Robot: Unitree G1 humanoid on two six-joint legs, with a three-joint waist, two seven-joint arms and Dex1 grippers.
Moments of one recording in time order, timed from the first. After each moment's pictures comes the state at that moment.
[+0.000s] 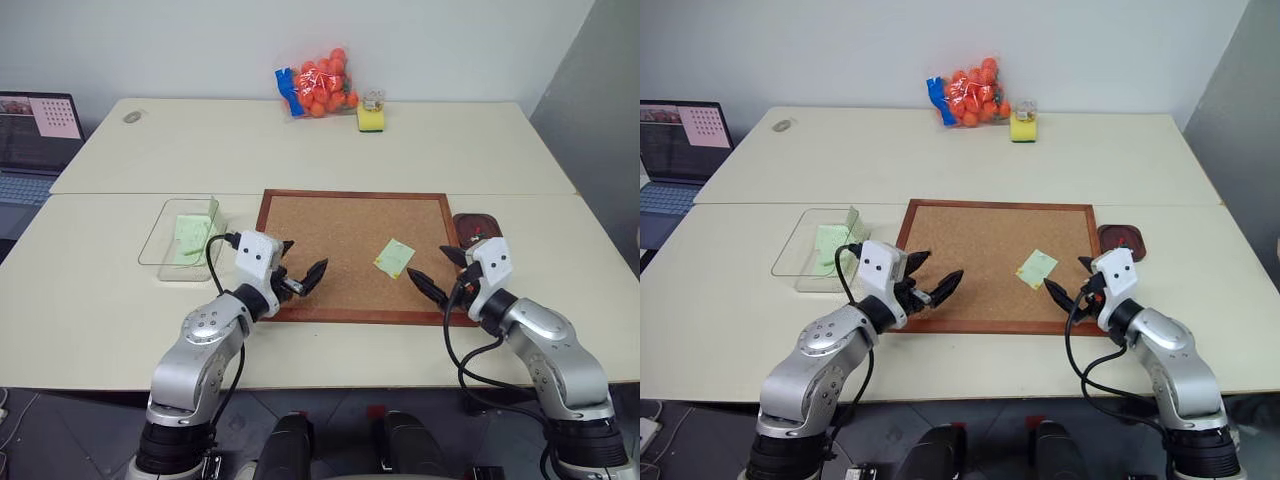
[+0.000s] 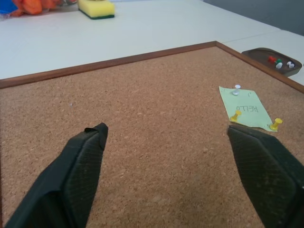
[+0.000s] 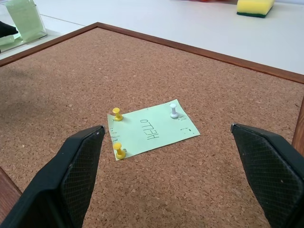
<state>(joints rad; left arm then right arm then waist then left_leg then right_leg) -0.16 0.30 -0.01 -0.41 -0.31 0.60 -0.41 -0.12 -0.42 -0.05 -0.30 0.30 0.44 0.54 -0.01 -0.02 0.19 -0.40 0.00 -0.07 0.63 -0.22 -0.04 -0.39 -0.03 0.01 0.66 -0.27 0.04</state>
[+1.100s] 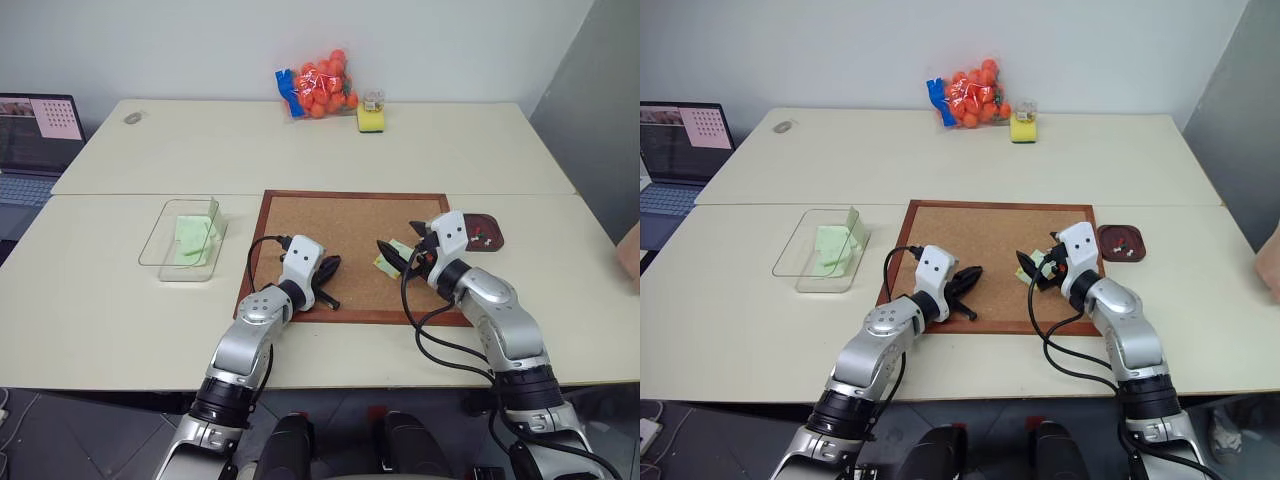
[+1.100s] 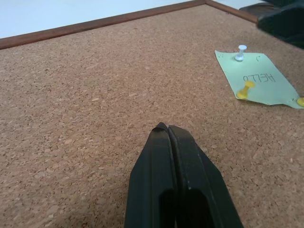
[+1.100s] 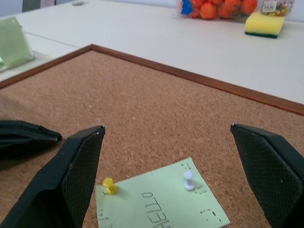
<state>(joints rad) -0.33 0.20 -0.17 0.04 -0.12 0.37 -0.43 -0.39 -0.27 0.06 0.03 0.18 0.33 0.47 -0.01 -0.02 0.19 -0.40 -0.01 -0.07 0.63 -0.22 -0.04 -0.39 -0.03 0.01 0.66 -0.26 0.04</state>
